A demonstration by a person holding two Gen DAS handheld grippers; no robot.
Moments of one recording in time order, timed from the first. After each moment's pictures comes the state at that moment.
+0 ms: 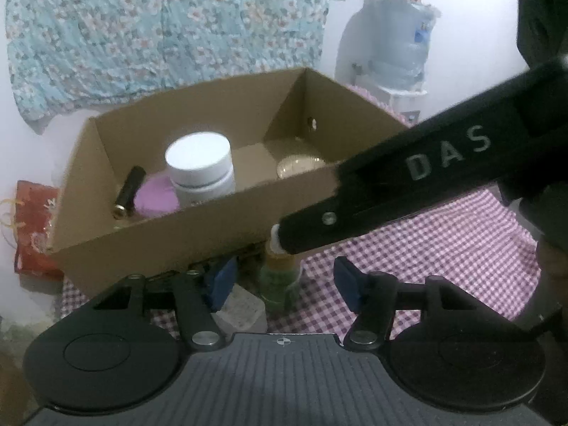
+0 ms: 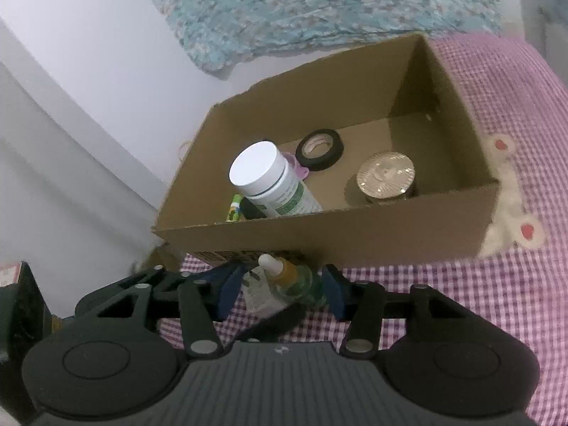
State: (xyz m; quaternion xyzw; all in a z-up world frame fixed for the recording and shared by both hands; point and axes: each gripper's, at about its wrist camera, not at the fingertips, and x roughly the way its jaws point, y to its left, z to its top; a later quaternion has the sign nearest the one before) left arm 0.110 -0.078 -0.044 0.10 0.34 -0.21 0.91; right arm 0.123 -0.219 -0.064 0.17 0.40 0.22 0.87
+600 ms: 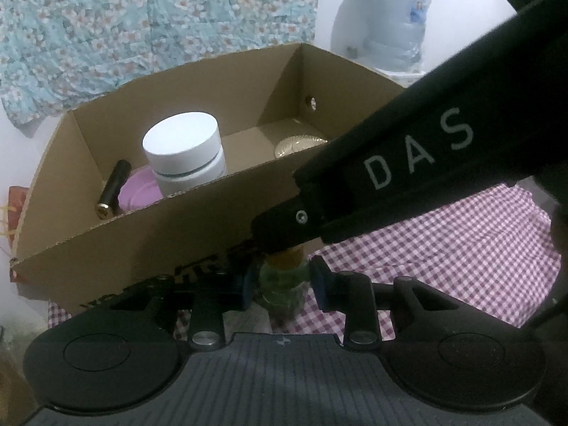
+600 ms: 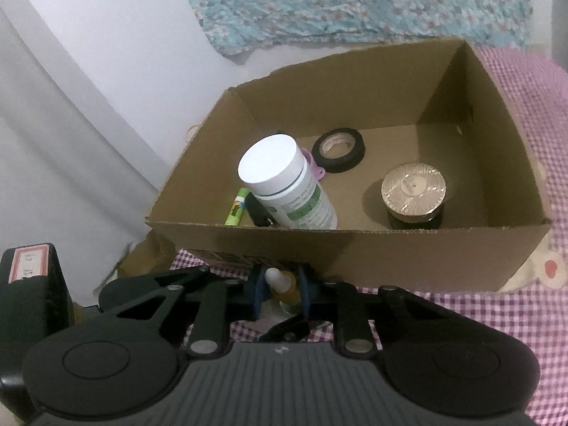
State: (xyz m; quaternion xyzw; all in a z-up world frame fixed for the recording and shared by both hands) left arm 0.126 -0.089 -0.060 0.12 0.35 -0.21 0.90; right arm 0.141 -0.199 -0.069 0.13 0.40 0.24 0.88
